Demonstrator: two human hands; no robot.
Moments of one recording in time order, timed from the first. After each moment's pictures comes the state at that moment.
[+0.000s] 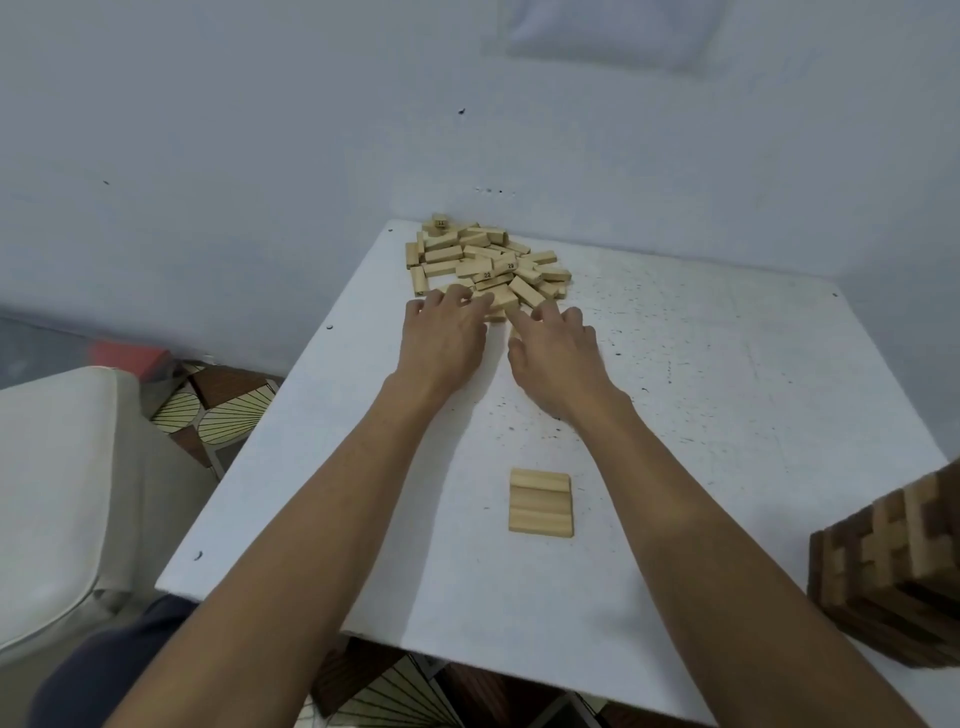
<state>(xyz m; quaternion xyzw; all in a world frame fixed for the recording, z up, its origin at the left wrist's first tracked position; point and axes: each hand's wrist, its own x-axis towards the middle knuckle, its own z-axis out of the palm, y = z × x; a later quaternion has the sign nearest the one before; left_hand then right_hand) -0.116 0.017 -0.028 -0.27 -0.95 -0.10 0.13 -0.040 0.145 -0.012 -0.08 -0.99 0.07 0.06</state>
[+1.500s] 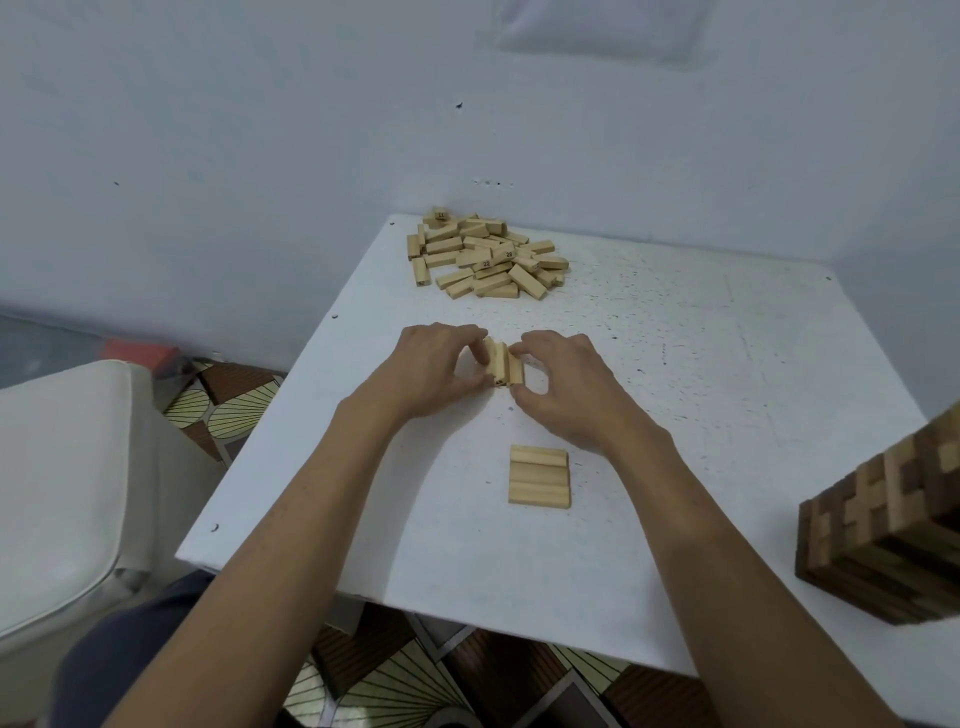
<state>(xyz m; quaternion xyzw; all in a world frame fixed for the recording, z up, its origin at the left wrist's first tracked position) -0.071 -0.025 -0.008 -0.35 -0.91 -0.20 -0.04 0.019 0.150 -0.014 -0.01 -0.96 0.26 0.05</state>
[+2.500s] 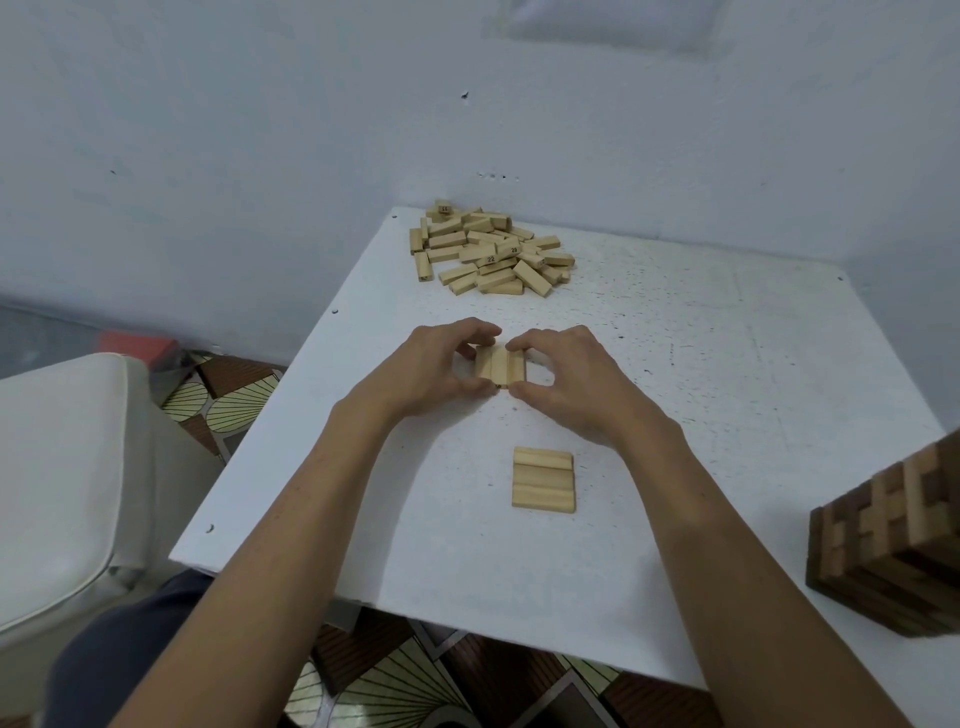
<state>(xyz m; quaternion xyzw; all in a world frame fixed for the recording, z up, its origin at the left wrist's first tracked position) -0.076 -0.029 -0.015 -0.35 -0.88 -0.31 -0.10 0.007 0.159 -0.016 0.00 -0.96 0.27 0.03</state>
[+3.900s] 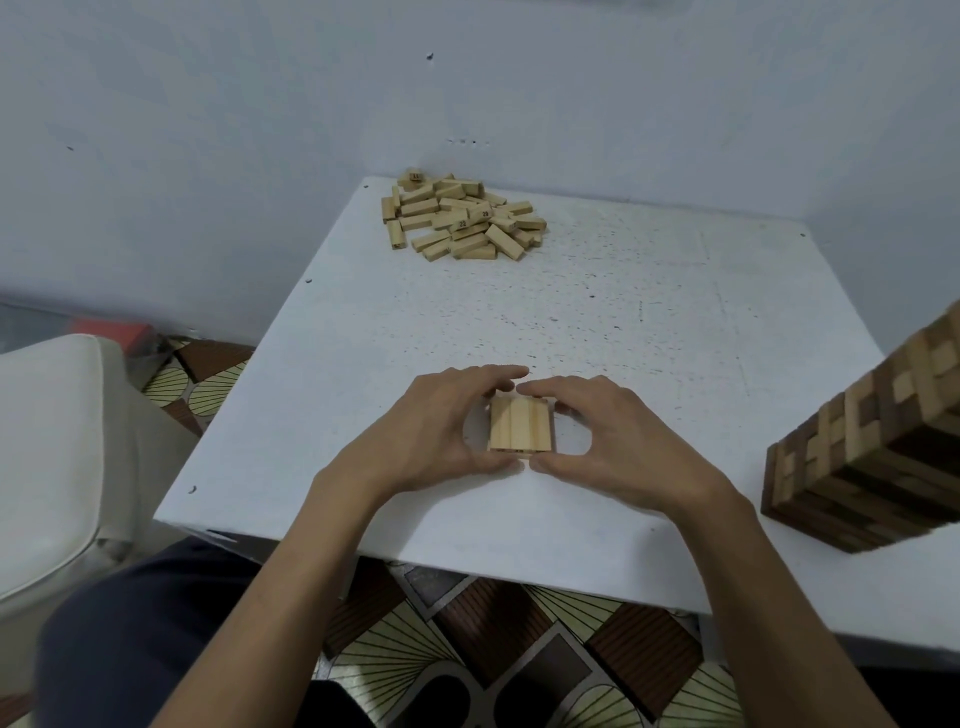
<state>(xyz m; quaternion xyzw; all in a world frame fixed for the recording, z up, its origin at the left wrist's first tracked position) 0.027 -0.039 -0.015 -0.44 -0.85 -0.27 -0.10 0.122 0.164 -0.013 0.02 -0.95 0.32 -0.02</state>
